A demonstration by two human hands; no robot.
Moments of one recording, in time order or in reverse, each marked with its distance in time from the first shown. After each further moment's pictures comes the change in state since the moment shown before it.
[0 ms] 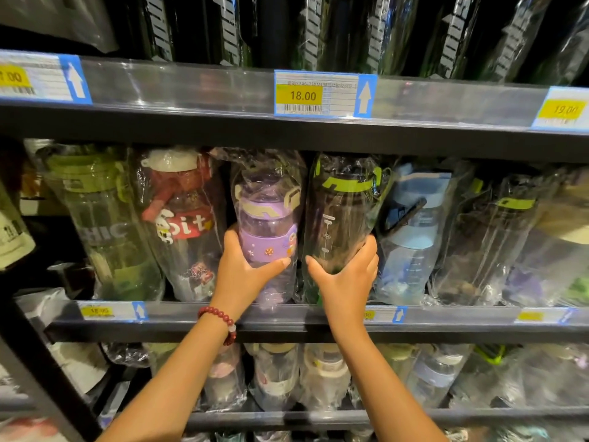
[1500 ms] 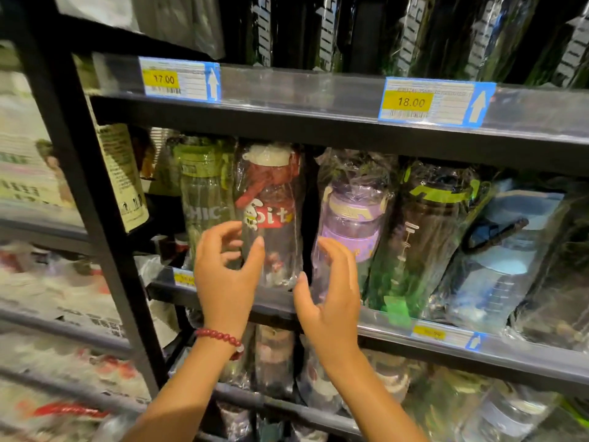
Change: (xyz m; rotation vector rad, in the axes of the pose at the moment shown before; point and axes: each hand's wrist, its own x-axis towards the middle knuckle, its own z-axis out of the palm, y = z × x) left_hand -0.042 0.002 -0.089 0.094 0.616 0.224; right_hand -0.078 -0.071 0.040 0.294 -0.270 -0.511
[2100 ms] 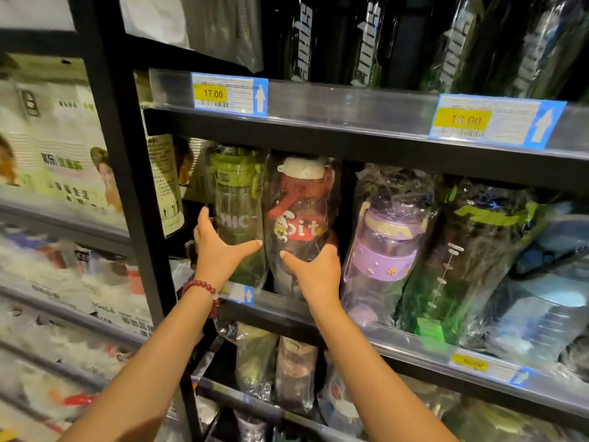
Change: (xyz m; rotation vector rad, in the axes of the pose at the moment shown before) left_hand 0.084 -0.074 -0.021 0.156 -0.216 -0.408; right_hand 0.053 0.010 0.077 -0.030 -0.242 0.683
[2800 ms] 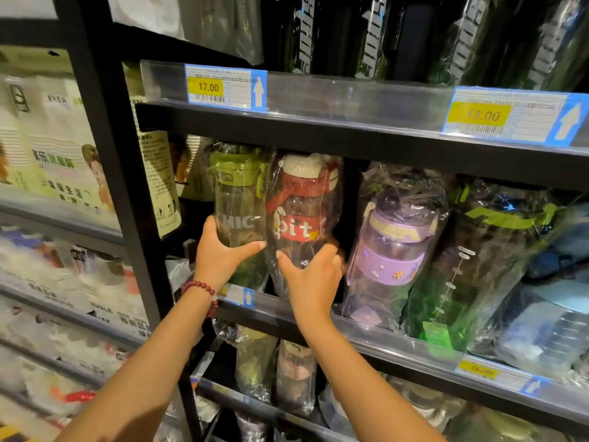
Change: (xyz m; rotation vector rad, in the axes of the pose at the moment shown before) left_hand 0.006 -0.012 0.002 0.024 -0.031 0.045; right_hand -0.013 0.001 0.012 -0.197 0.130 -0.090
